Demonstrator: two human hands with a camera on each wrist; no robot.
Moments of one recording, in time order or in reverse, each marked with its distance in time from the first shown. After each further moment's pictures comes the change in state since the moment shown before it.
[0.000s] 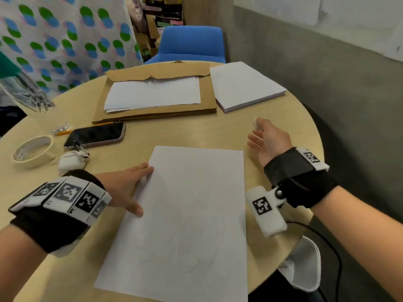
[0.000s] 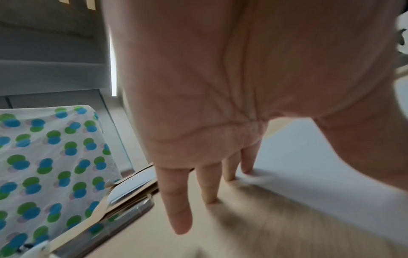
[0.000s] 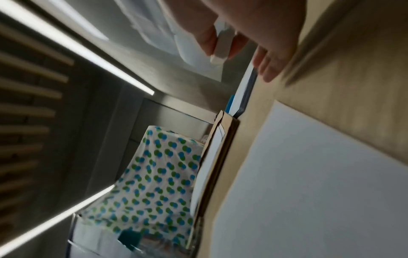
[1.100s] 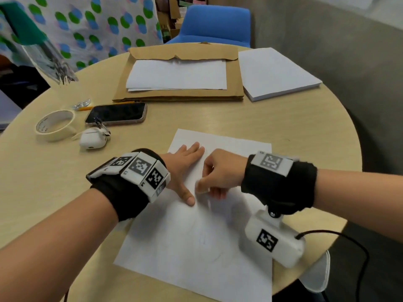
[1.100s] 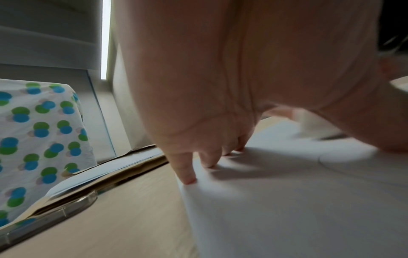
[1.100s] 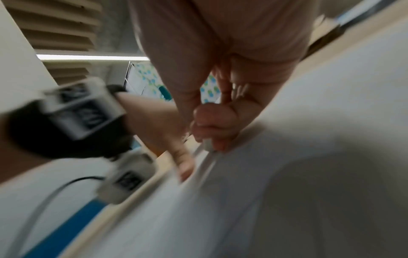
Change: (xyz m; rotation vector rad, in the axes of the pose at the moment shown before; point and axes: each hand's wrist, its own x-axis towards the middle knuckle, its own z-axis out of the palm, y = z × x) left_hand 0.026 0.035 0.001 0.037 0.048 0.192; right_hand -0.067 0.049 0.072 -1.369 -0.870 -0.067
